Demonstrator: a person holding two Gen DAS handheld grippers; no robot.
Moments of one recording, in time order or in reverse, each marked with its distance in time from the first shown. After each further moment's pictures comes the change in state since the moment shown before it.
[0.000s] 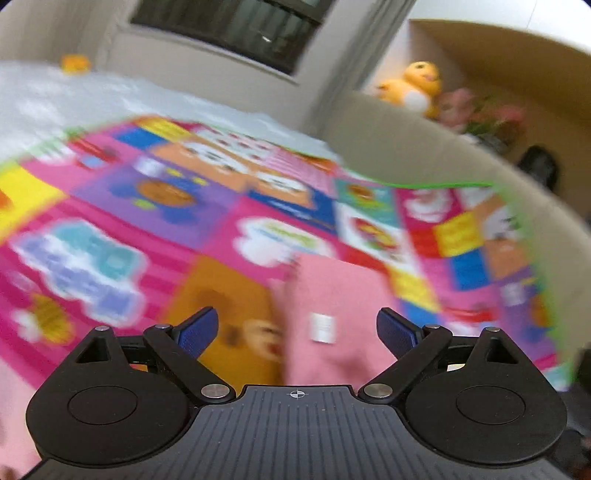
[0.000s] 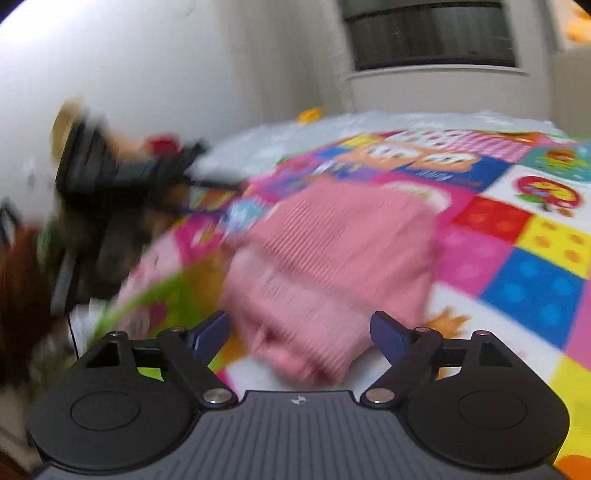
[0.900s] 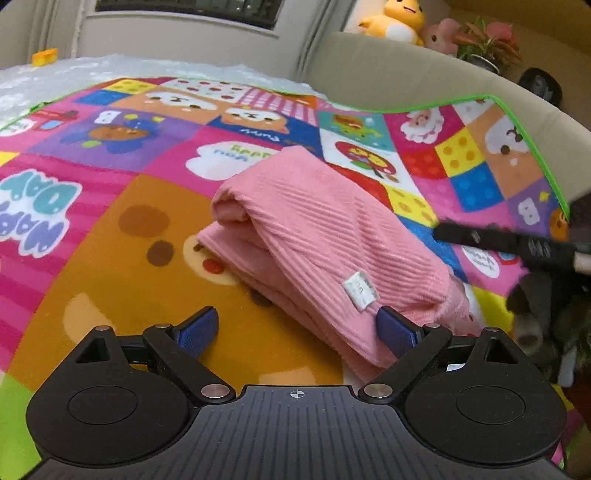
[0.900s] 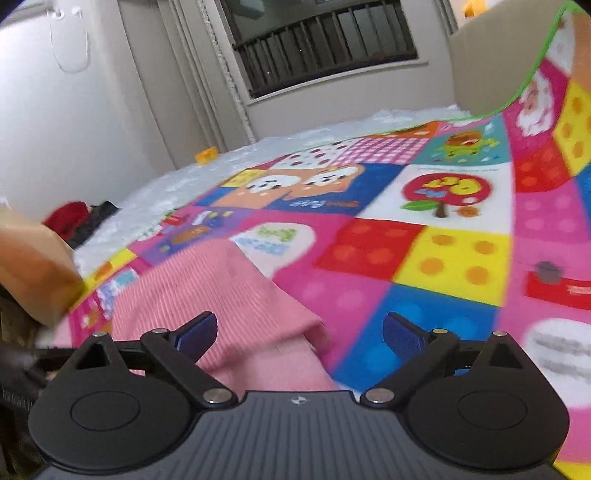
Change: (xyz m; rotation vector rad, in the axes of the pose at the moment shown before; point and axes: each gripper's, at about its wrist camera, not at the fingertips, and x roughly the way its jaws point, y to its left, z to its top) left arm 0.052 -0.041 -0.051 0.149 0.115 0.116; right arm 0.035 -0.098 0.036 0.186 -0.078 -0.202
